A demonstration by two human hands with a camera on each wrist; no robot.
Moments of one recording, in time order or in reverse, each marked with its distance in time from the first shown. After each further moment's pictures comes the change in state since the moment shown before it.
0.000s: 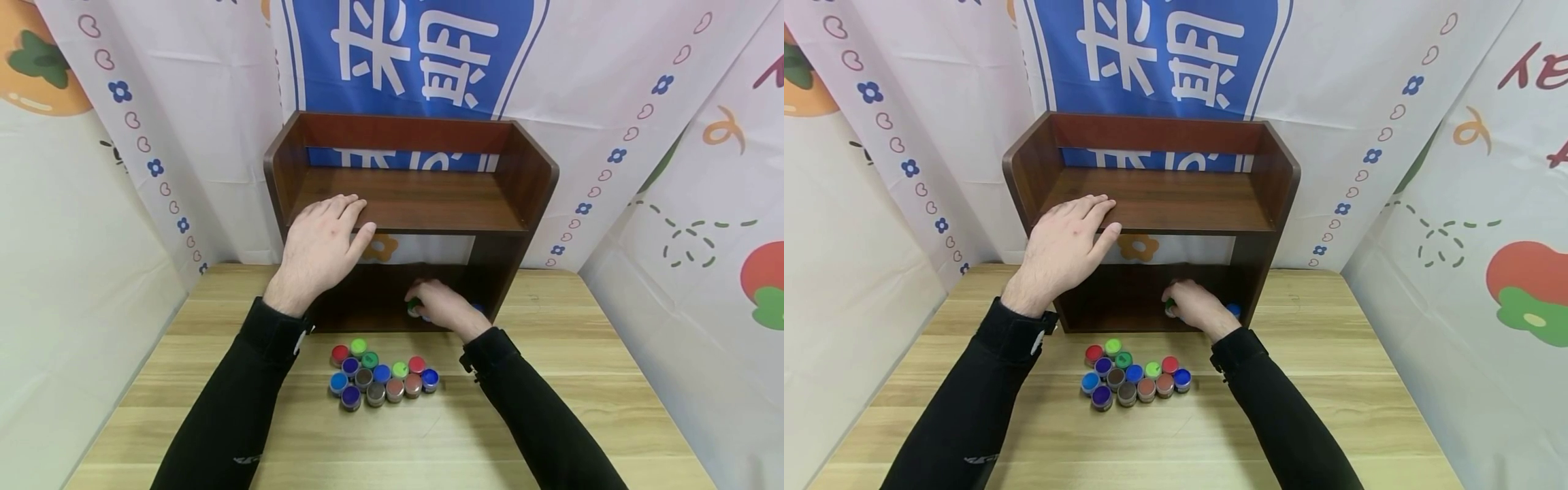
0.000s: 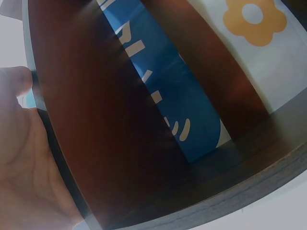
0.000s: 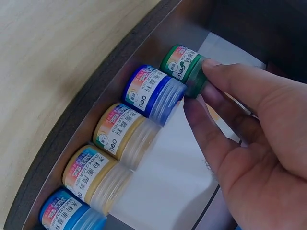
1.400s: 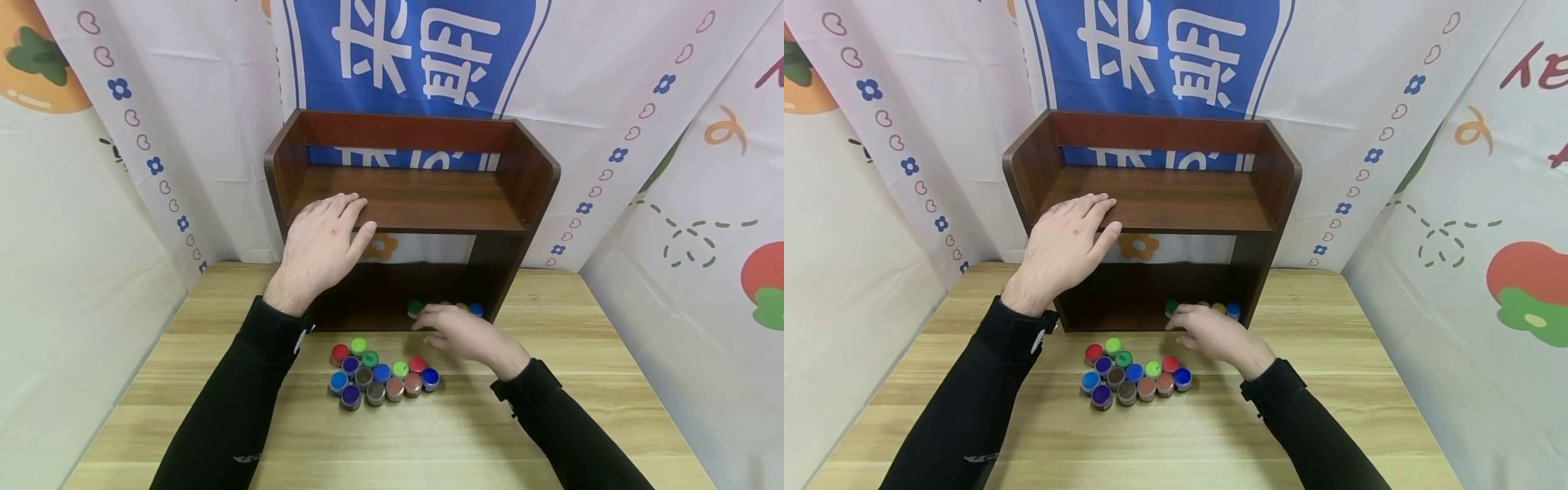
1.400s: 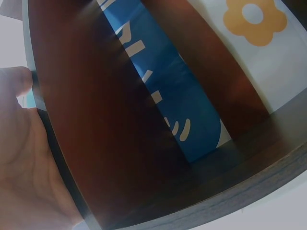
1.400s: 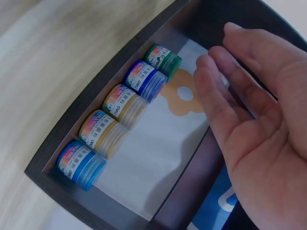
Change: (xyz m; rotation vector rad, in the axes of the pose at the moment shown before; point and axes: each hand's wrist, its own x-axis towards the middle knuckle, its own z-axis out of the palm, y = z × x) left_hand 0.001 0.000 0.000 0.006 -0.009 0.000; right_hand -0.072 -0.003 -0.006 0.011 -0.017 -0.252
